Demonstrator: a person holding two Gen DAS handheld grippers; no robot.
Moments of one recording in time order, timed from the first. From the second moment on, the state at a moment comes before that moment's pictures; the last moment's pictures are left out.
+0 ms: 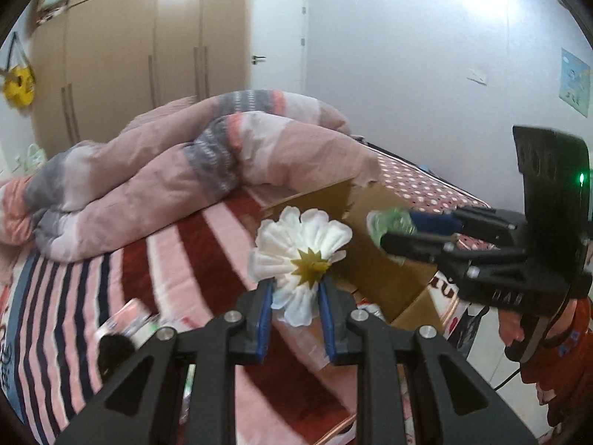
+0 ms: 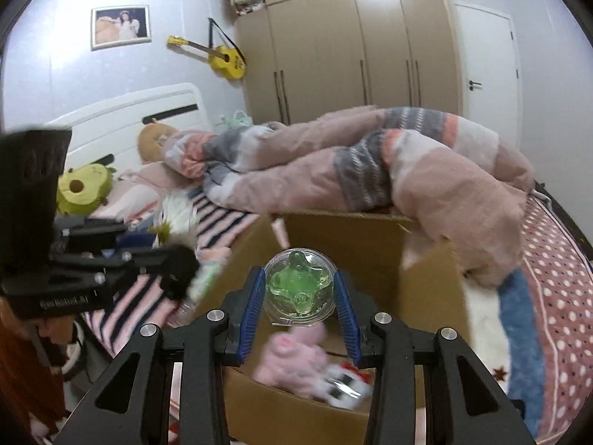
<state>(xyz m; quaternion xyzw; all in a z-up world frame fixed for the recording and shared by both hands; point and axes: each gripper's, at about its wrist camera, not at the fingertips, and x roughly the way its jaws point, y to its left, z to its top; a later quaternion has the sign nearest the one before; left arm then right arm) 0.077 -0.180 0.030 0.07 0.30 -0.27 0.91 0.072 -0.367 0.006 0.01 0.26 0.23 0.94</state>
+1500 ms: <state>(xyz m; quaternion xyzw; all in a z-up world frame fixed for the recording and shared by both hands) 0.076 -0.166 0.054 0.09 0.25 -0.22 0.94 0.071 -0.334 0.006 -0.07 0.27 0.25 0.93</state>
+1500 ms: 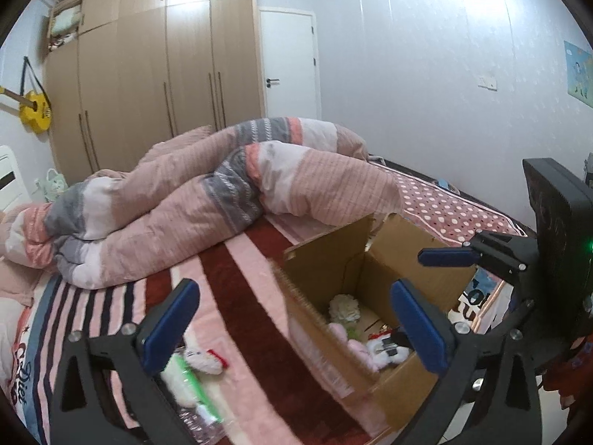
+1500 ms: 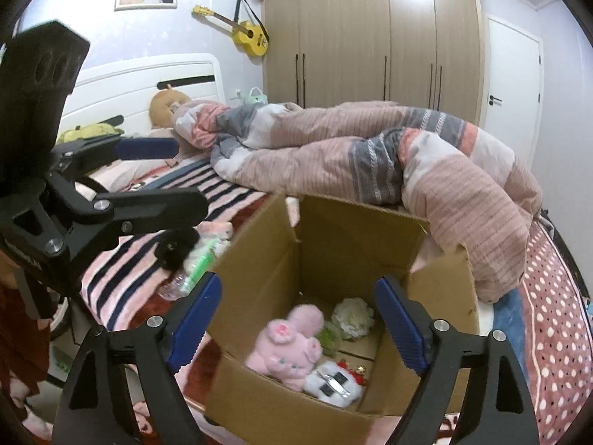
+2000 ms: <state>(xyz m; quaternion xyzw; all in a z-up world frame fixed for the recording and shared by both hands) 0.059 -0.014 0.019 0.04 0.26 -0.10 0.96 0.062 -0.212 0.010 -0.09 0.27 0.31 0.91</state>
